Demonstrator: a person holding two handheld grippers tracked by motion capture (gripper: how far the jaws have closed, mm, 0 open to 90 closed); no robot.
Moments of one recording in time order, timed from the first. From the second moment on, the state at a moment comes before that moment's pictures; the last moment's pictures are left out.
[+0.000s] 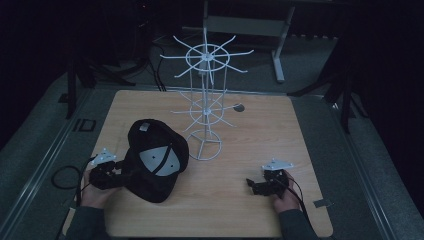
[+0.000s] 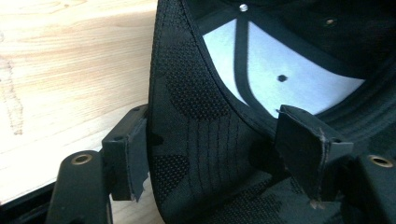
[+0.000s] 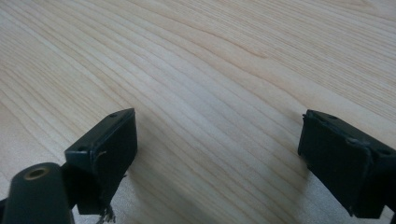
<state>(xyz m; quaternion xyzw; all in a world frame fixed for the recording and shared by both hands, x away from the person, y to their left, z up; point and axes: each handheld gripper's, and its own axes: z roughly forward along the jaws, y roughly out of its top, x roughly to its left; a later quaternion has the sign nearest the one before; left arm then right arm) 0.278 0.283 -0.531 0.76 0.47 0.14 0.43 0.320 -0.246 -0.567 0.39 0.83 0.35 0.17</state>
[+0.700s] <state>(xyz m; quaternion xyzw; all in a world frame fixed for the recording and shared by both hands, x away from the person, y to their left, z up) 0.270 0.268 -0.529 0.76 0.47 0.13 0.44 0.320 -0.246 -0.567 0.39 0.83 0.35 0.17</state>
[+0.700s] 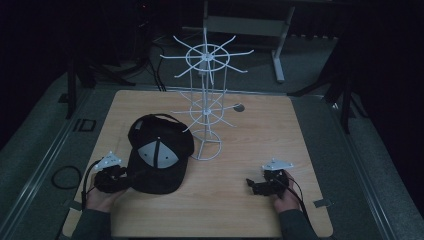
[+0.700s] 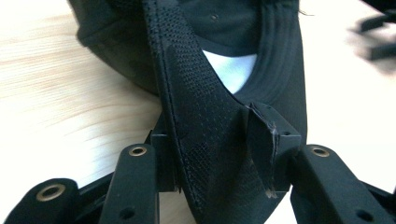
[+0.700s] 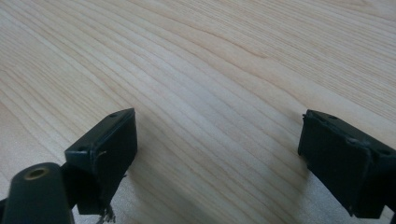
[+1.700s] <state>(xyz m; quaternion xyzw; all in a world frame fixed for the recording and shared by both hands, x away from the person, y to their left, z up) 0.275 0.257 -0.526 0.75 0.47 0.10 0.45 0.320 -0.246 -0.567 0.39 0.83 0.35 0.17</state>
